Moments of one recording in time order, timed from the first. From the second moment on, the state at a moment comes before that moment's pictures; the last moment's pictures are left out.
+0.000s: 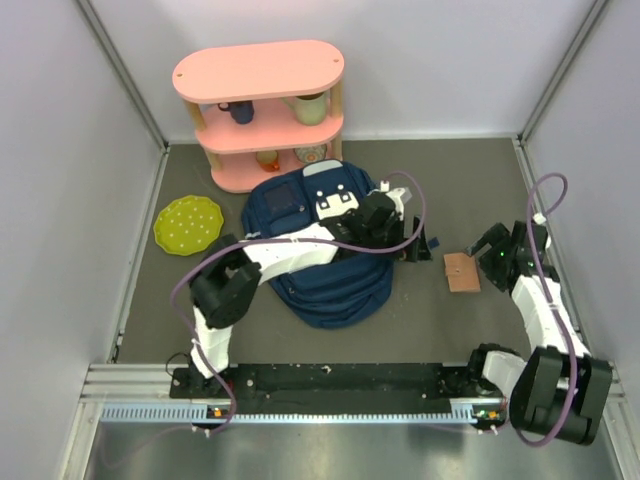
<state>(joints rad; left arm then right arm) -0.93 1.90 1.43 -0.11 0.25 -0.72 -0.23 1.00 0.58 -0.41 -0.07 0.65</state>
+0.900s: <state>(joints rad) -0.96 2.32 1.67 0.09 0.41 -0.90 -0.33 1.25 0.49 -0.13 -0.33 0.59</state>
